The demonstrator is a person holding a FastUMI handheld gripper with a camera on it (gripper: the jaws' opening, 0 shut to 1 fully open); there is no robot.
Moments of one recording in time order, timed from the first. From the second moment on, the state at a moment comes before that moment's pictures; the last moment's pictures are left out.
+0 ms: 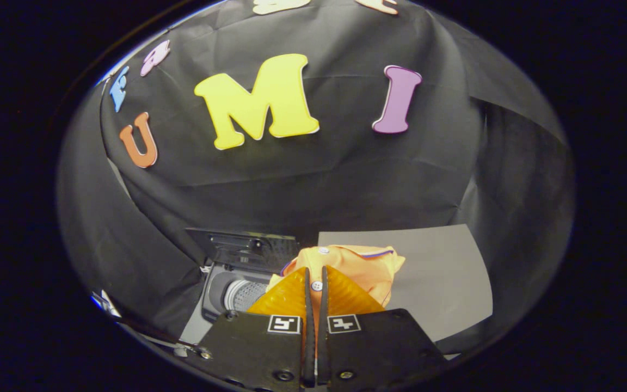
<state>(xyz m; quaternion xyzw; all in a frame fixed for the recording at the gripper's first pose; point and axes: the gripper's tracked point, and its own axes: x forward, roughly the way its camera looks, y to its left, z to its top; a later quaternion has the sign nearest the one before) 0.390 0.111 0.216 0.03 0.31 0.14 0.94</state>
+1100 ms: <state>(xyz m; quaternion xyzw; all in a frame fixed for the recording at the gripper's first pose) 0.388 0.285 0.187 -0.01 0.32 0.25 0.91</state>
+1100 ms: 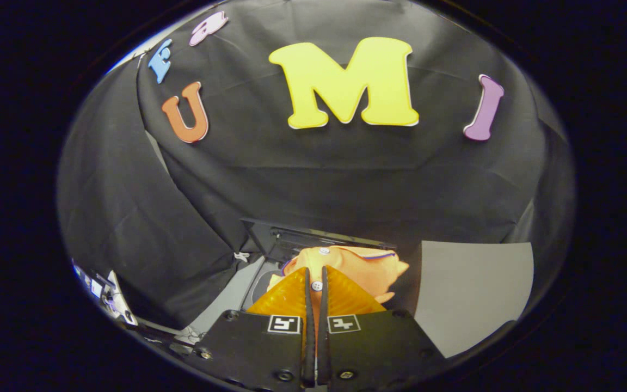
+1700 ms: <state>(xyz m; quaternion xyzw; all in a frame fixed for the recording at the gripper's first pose) 0.381 0.339 0.129 -0.02 0.35 0.27 0.89</state>
